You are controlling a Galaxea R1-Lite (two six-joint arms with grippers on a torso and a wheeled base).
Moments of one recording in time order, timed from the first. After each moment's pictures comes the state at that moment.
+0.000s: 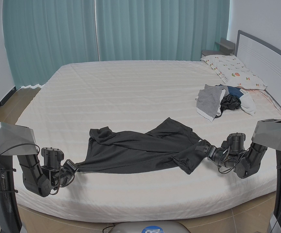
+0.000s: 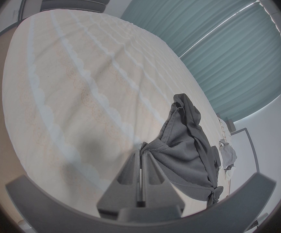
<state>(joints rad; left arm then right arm) -0.09 2.32 -0.48 -1.15 0.03 -0.97 0.12 2.44 -0.80 -1.13 0.27 0.70</state>
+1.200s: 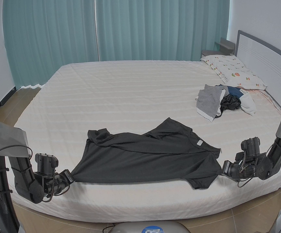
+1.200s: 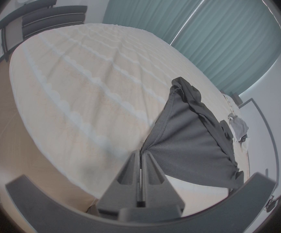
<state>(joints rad) -0.08 2.23 -0.32 -1.14 0.03 -0.72 0.08 2.13 -0.52 -0.75 0.23 0.56</state>
